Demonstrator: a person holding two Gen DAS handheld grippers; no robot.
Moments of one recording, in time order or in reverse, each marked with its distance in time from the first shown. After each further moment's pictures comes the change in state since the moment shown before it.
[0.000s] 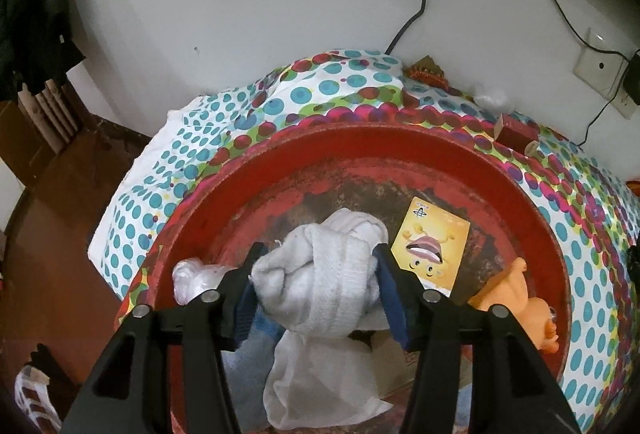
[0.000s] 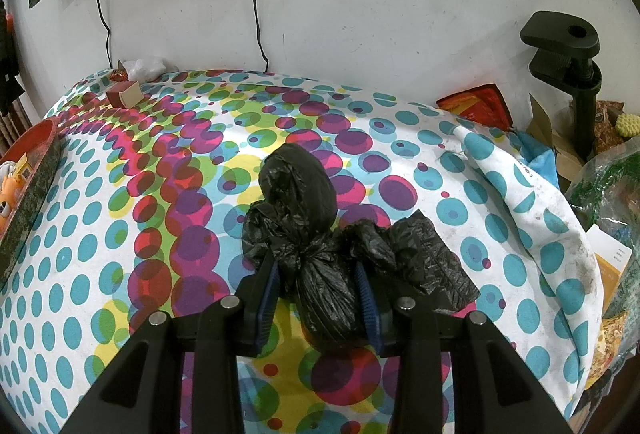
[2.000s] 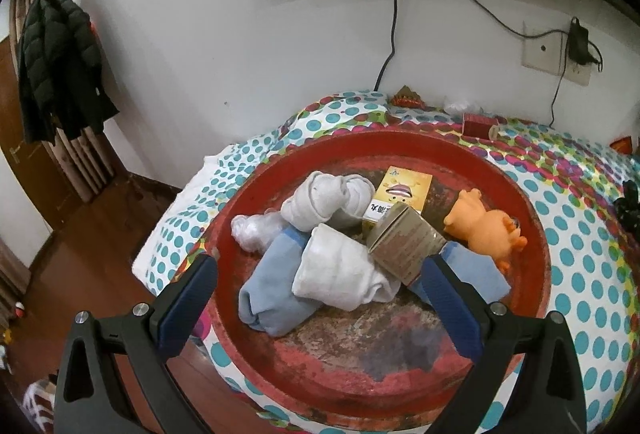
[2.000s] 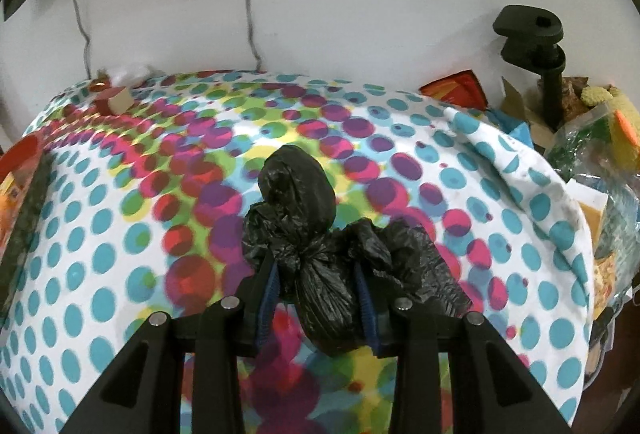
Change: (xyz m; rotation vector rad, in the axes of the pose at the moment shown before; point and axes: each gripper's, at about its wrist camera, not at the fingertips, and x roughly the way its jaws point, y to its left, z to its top) left arm -0.090 -0.016 -0.085 0.101 -0.233 0.104; right arm -0.016 0.042 -0.013 0.101 0.005 -0.112
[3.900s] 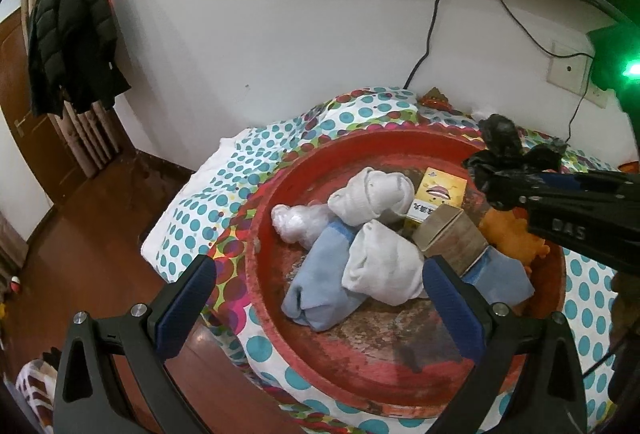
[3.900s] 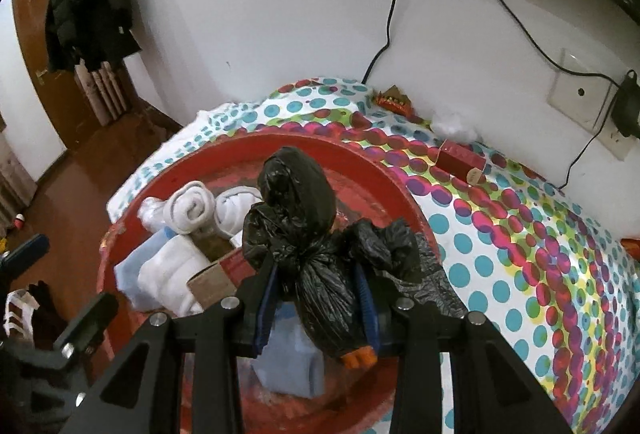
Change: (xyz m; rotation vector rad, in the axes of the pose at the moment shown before) left arm 0.003 0.047 0.004 -0.091 0.048 0.003; right arm -0.090 0.316 0.043 -0.335 -0.010 0.394
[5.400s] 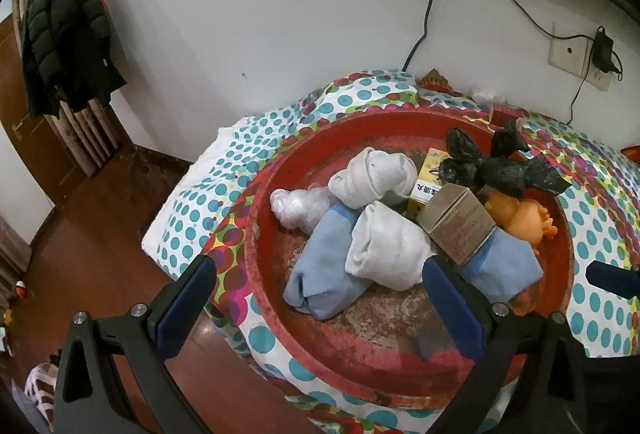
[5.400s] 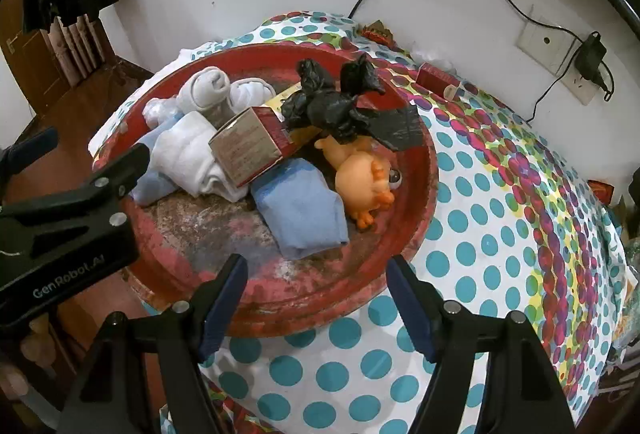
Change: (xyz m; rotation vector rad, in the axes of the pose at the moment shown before) left arm 0.006 -0.002 -0.004 0.029 0.052 -0.004; right arm -0.032 0.037 -0.073 -0.005 0.171 -0.130
